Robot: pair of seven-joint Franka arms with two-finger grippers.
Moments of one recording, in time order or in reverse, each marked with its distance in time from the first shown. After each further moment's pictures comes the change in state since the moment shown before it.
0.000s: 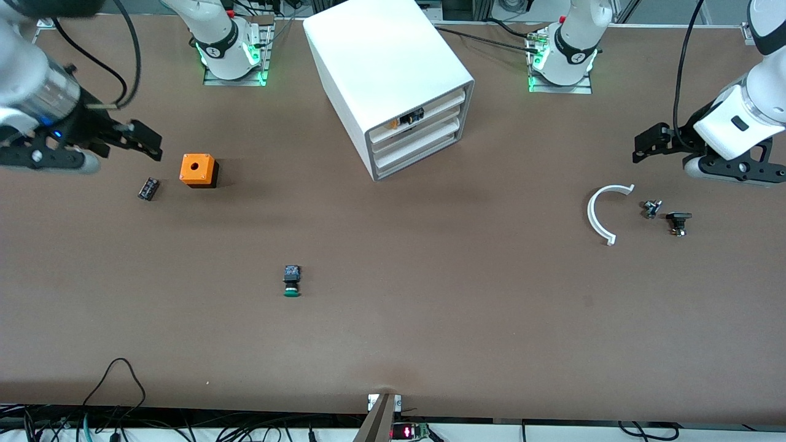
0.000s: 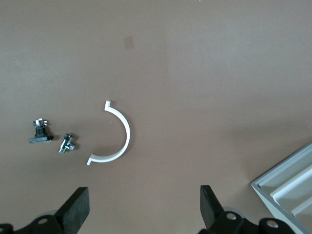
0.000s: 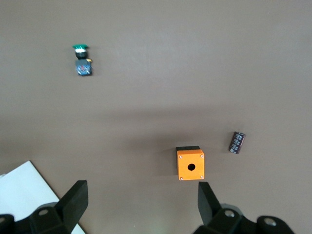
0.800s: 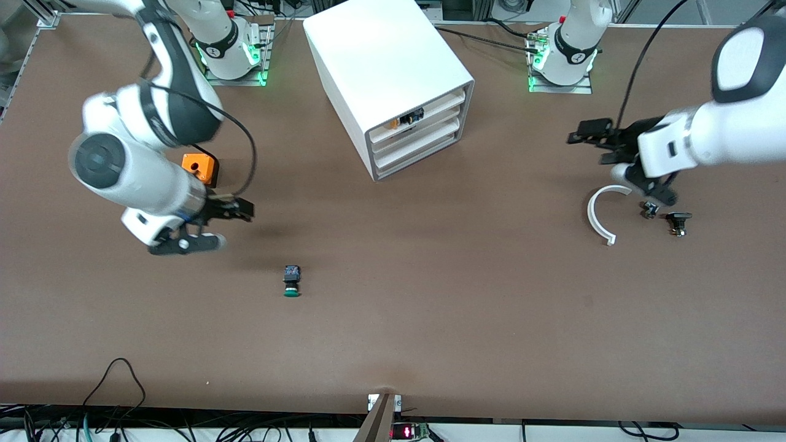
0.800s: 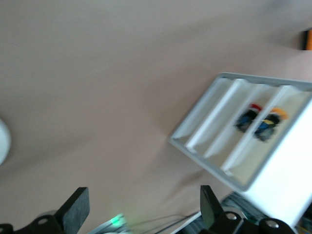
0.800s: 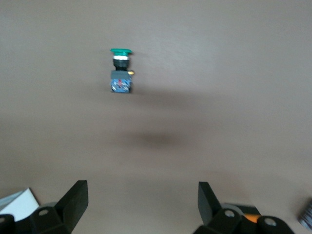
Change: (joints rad) left arm -0.019 0.162 -0.005 0.001 -0.430 -0.137 0.222; right arm 0.135 0.339 0.015 0.021 0.015 0.320 -0.016
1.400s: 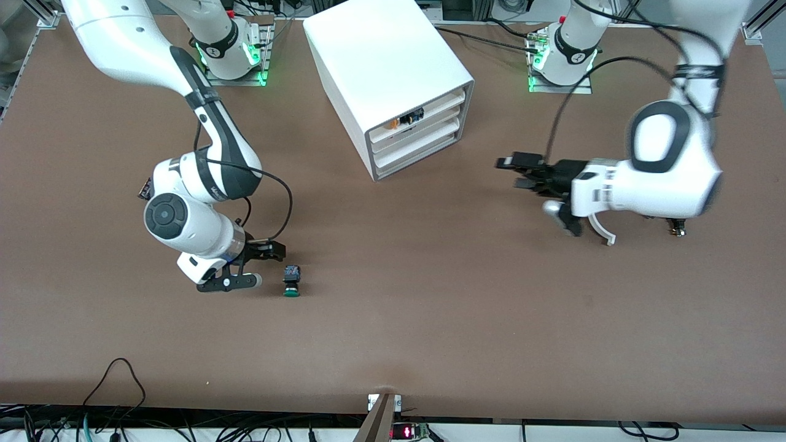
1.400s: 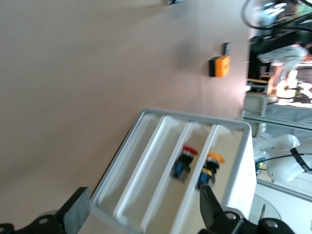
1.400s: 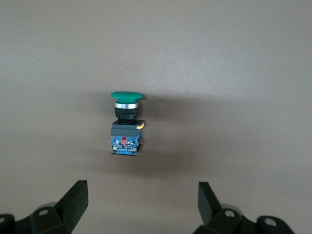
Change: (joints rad) left arm -0.010 0.149 -0.136 -0.216 -0.443 0.332 0.265; right arm 0.017 0.232 0.000 0.038 0.000 0.278 0.000
